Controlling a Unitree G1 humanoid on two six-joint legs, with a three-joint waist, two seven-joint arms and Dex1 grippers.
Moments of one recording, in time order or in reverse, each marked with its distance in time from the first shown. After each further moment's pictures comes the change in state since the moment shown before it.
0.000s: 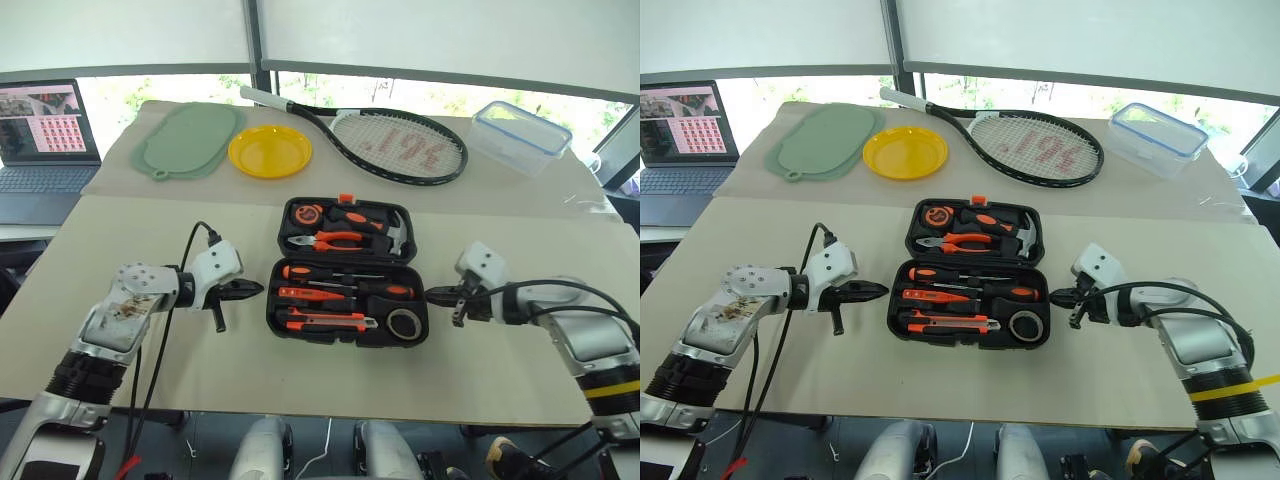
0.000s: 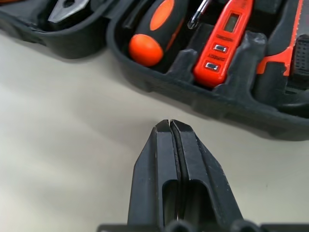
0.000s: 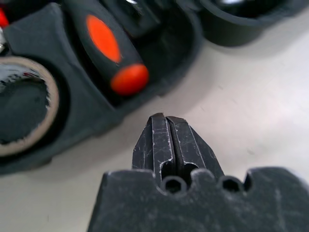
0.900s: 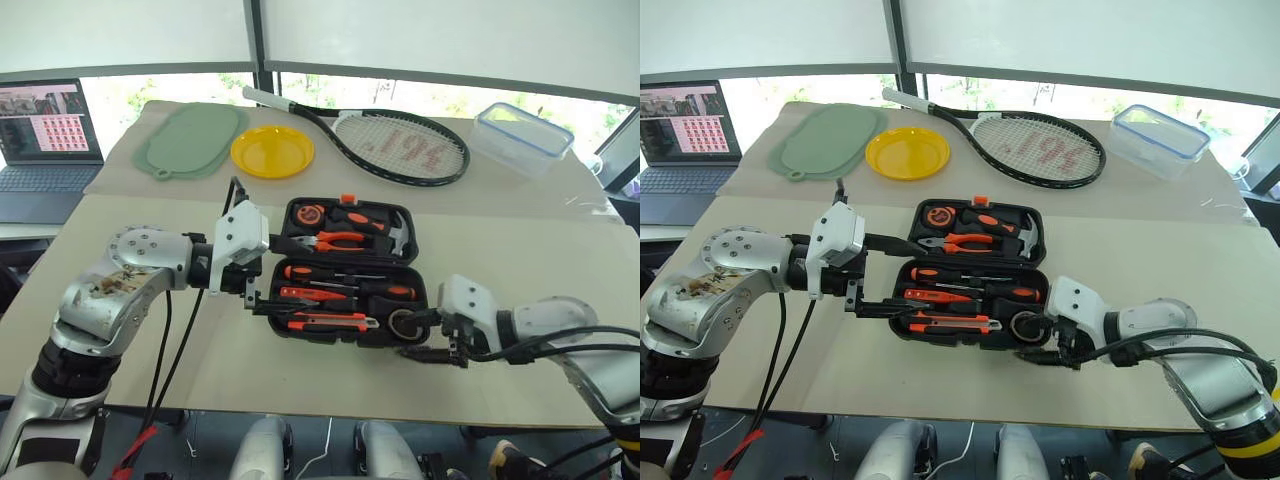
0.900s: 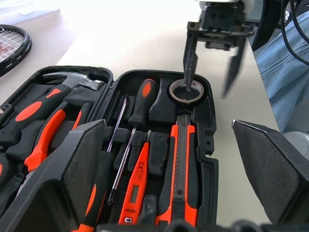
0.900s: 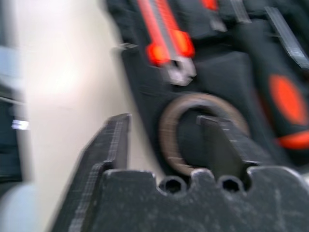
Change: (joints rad) left arm -0.132 0.035 0.058 -0.410 -0.336 0.278 -0.057; right arm 0.210 -0.141 -0.074 -0.552 0.228 0.202 0.059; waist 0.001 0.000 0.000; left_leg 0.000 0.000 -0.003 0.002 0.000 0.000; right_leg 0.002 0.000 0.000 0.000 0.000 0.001
